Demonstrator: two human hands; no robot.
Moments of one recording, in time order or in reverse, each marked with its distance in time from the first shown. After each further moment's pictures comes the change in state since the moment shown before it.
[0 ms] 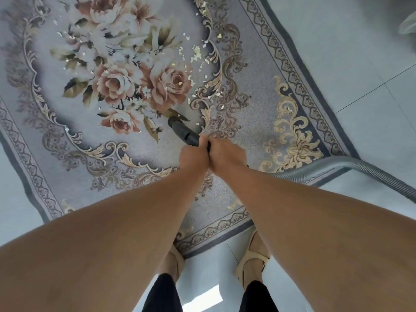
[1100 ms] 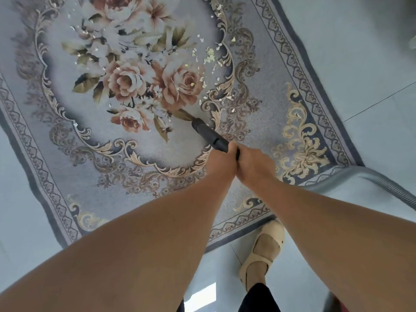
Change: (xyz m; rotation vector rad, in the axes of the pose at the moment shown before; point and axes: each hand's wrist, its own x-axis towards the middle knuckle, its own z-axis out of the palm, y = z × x) left_hand -0.011 0.001 0.011 -0.025 -0.177 0.012; right_hand -0.013 0.021 -0.001 -0.074 0.035 0.065
